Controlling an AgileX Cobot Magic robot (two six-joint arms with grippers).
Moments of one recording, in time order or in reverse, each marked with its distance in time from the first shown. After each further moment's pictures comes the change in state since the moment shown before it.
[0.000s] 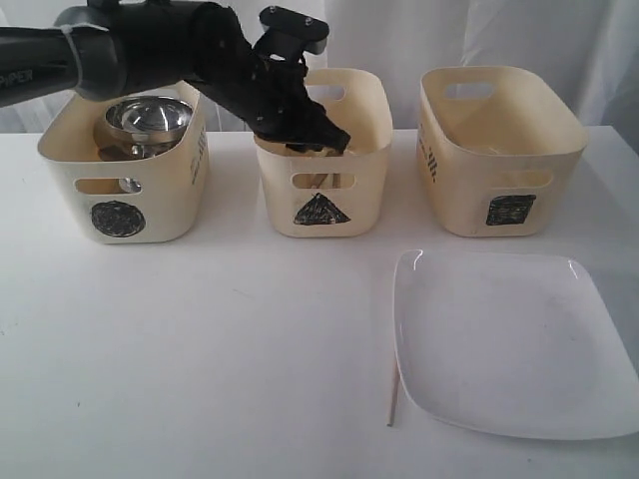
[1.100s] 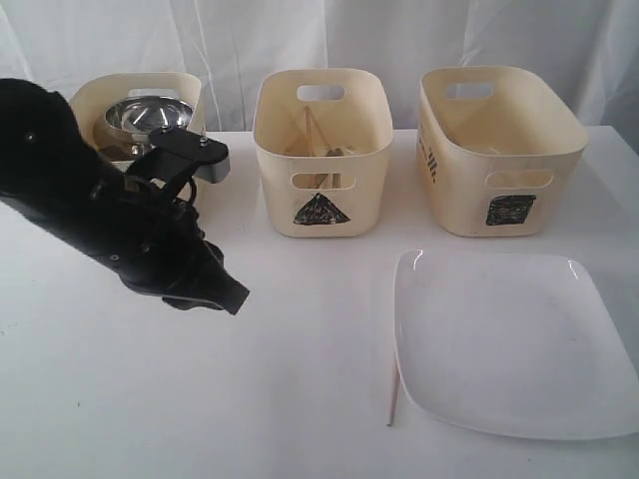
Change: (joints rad) left arm -0.035 -0.585 0.838 -0.113 0.071 -0.015; right arm 0.000 0.000 0.000 0.000 0.000 0.000
